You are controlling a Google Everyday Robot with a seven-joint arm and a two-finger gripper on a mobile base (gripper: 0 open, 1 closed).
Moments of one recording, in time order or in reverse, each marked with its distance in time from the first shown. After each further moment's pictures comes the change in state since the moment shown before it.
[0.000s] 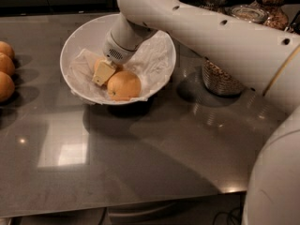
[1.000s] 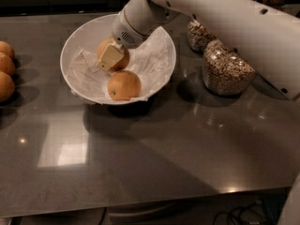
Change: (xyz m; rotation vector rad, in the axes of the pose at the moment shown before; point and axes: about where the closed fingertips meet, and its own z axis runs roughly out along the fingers) arm -0.017 -0.008 -0.062 0.030 -0.131 -0.065
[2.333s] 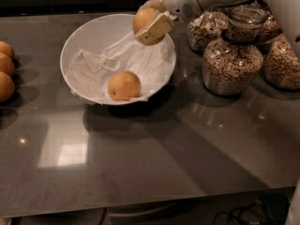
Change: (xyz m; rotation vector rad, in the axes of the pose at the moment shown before) arm 0.023 -0.053 -0.113 -0.027 -0.282 -0.116
